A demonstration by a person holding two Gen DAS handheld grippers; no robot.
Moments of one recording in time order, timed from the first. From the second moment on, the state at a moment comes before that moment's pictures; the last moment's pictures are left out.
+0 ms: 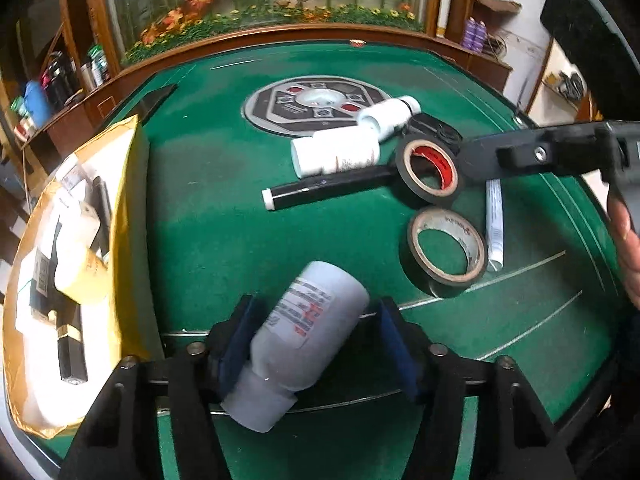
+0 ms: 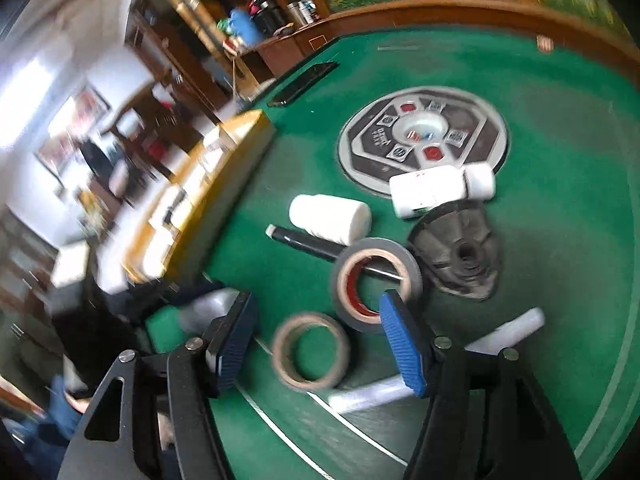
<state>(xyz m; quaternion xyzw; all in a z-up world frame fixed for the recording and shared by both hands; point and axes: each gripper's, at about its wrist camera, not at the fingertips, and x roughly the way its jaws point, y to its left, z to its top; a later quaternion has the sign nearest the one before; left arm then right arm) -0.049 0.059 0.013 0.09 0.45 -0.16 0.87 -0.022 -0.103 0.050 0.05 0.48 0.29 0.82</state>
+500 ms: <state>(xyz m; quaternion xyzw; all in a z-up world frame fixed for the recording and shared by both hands) -0.053 0.048 0.016 0.11 0.45 -0.18 0.87 -0.053 -0.067 0.015 -0.12 0.49 0.30 0.81</state>
